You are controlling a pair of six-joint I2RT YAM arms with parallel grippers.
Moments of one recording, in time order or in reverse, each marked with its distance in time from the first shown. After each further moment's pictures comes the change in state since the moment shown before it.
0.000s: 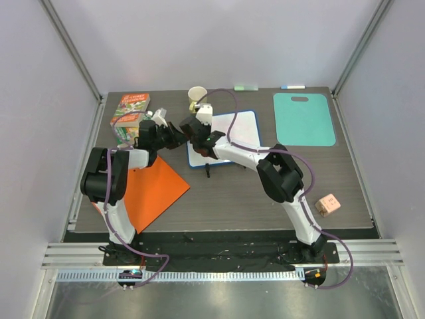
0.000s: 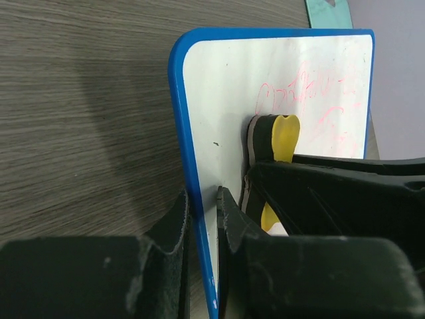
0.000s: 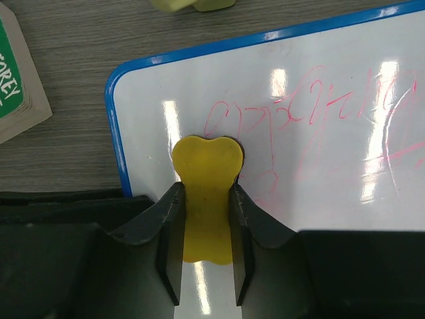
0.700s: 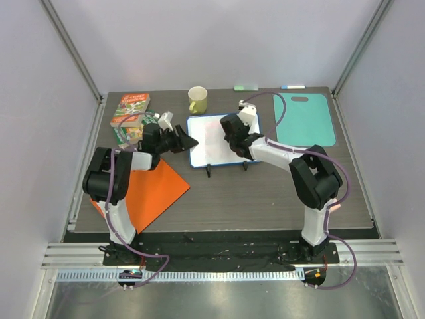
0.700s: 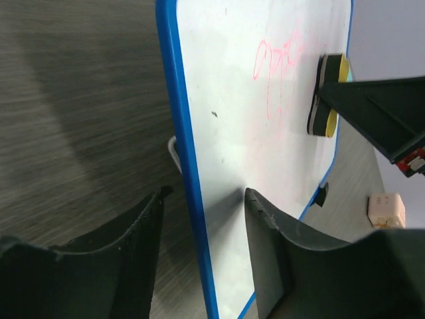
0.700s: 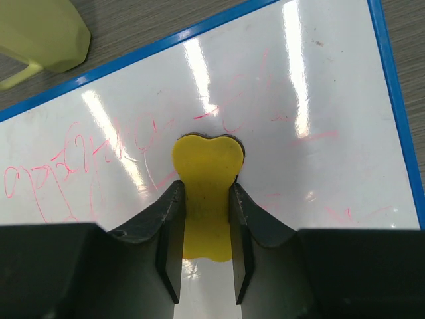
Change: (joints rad) left arm -0.019 0.003 -0.033 0.074 0.057 0.029; right arm -0.213 -0.310 -0.465 0.162 -0.048 0.072
